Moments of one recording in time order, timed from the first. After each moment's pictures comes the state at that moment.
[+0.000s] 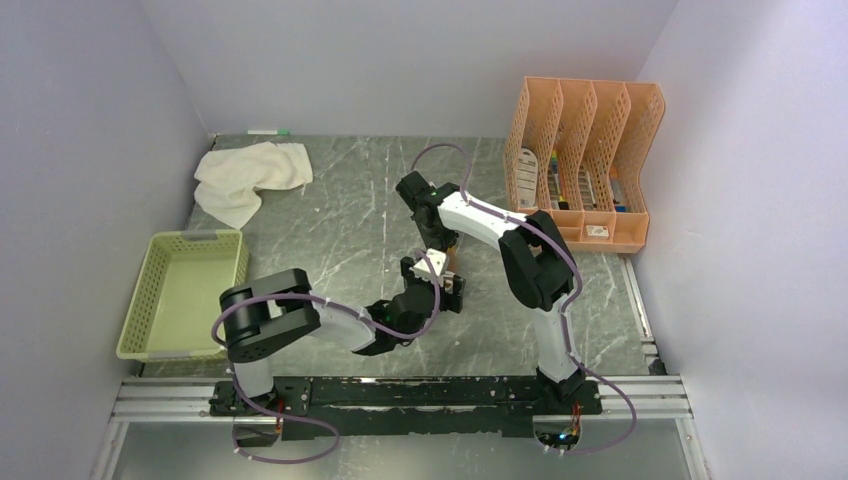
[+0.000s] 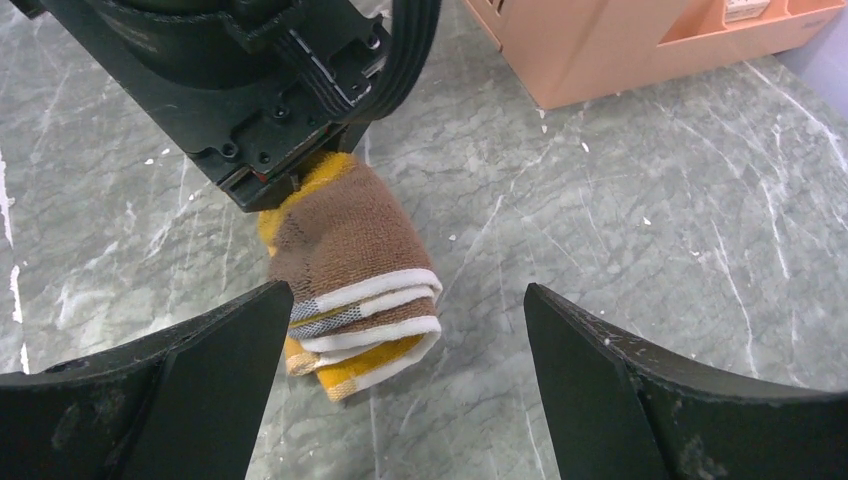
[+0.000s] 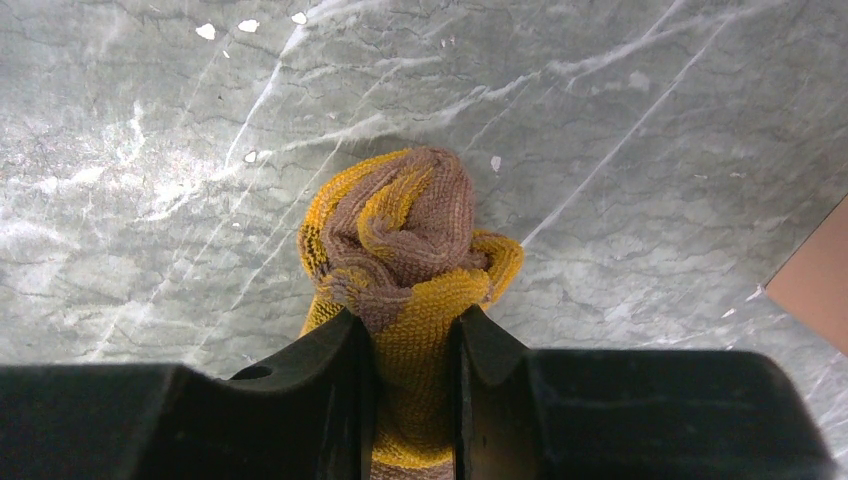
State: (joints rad) left arm -1.23 1.81 0.70 0.89 -0.70 -0.33; right arm 0.68 2.11 1.57 -0.79 0.28 0.26
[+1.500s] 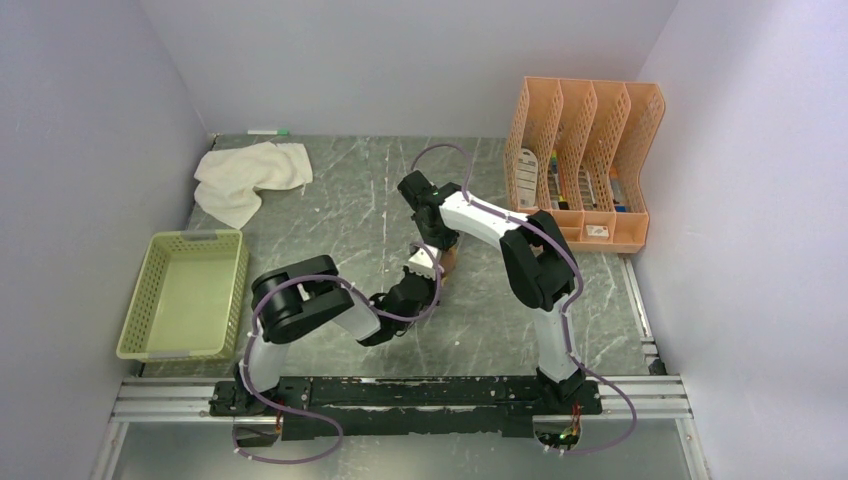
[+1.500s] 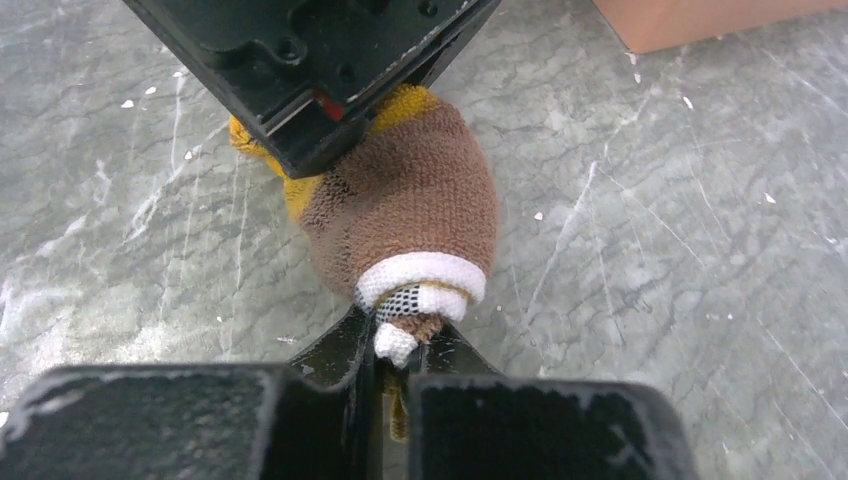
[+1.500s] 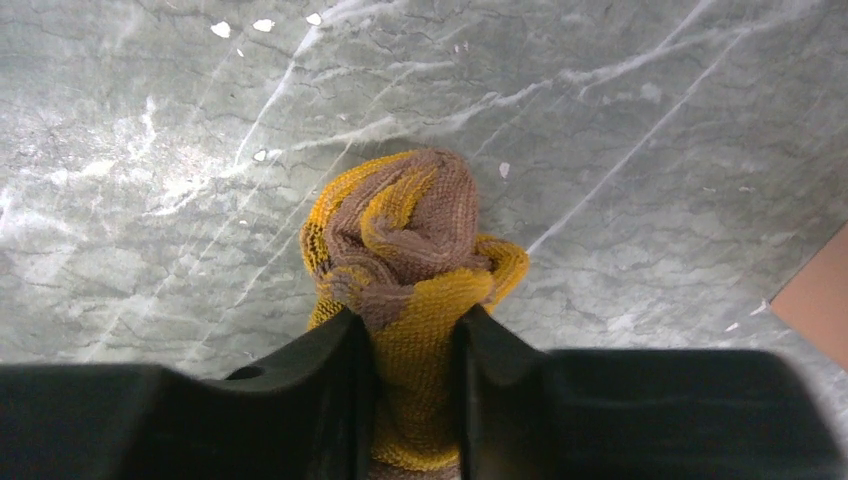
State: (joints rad) left arm -1.11 2.01 0.72 1.00 -0.57 -0.37; right arm 0.67 2.11 1.56 -0.77 0.25 0.23
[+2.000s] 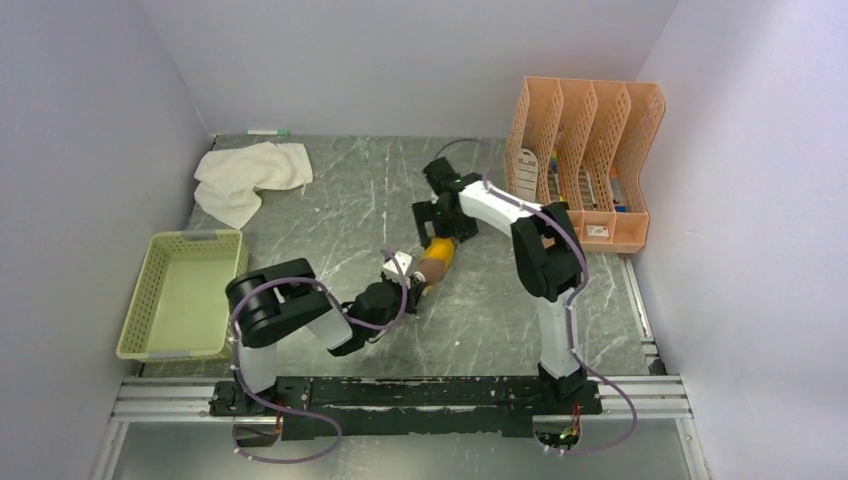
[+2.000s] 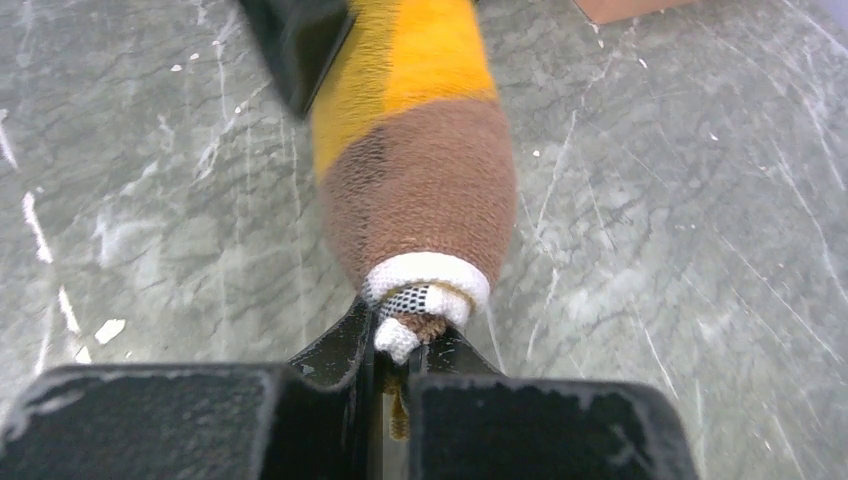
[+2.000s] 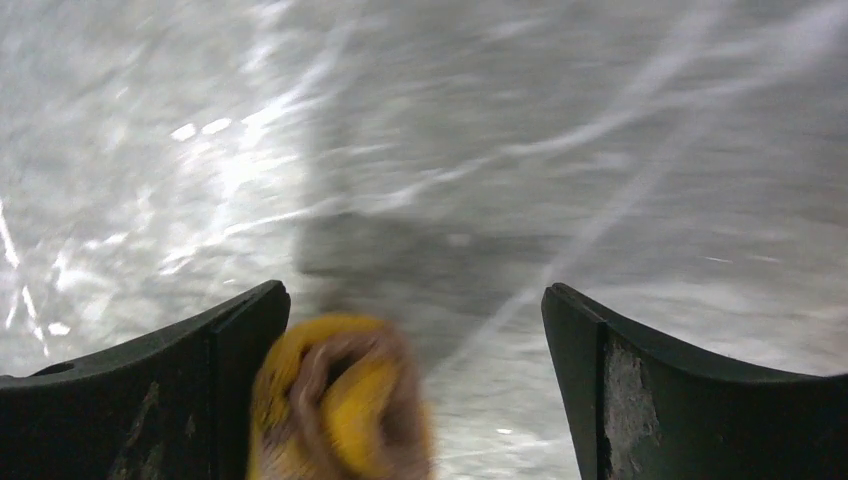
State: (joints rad) left arm -1.06 1.91 0.48 1.21 -0.39 -0.35; right arm 0.56 2.12 1.59 -0.72 0.04 0.24
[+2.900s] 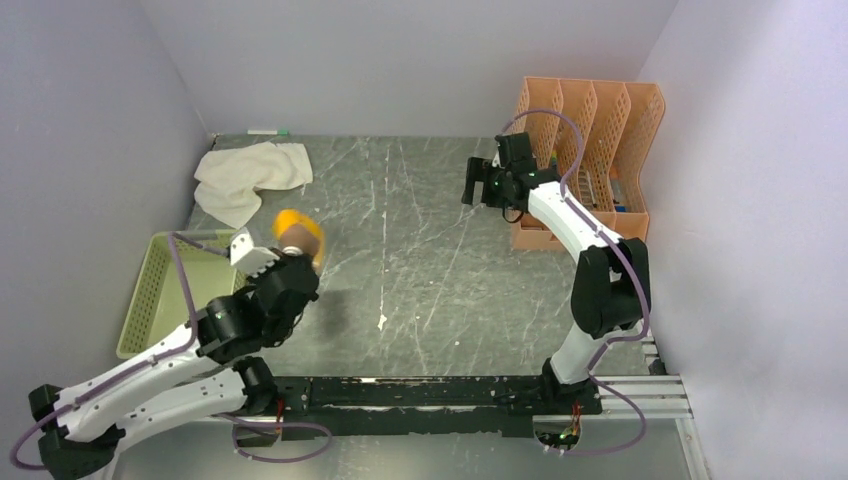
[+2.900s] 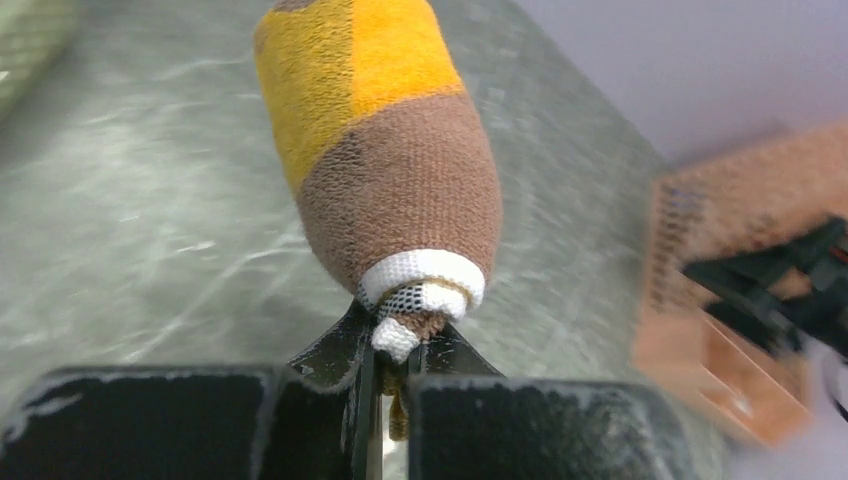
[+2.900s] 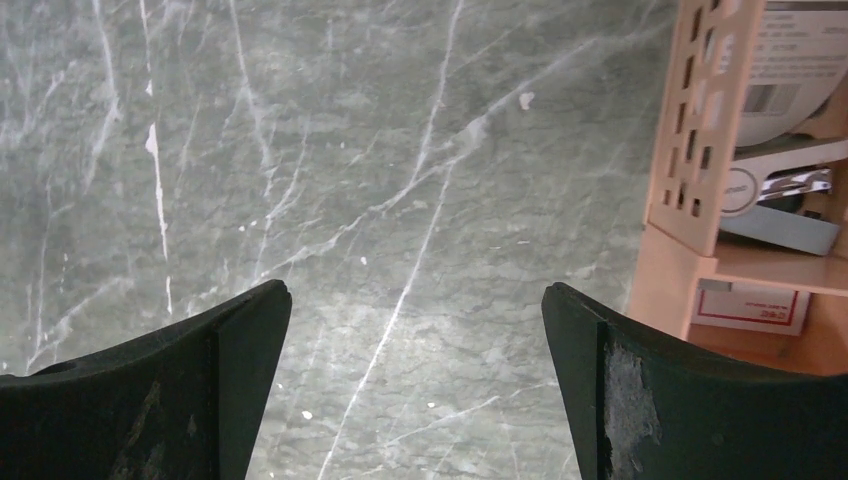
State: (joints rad) left arm -0.99 0.66 0.67 -0.51 -0.95 -1.08; right arm 0.27 1.71 1.35 -0.48 -0.04 0.32
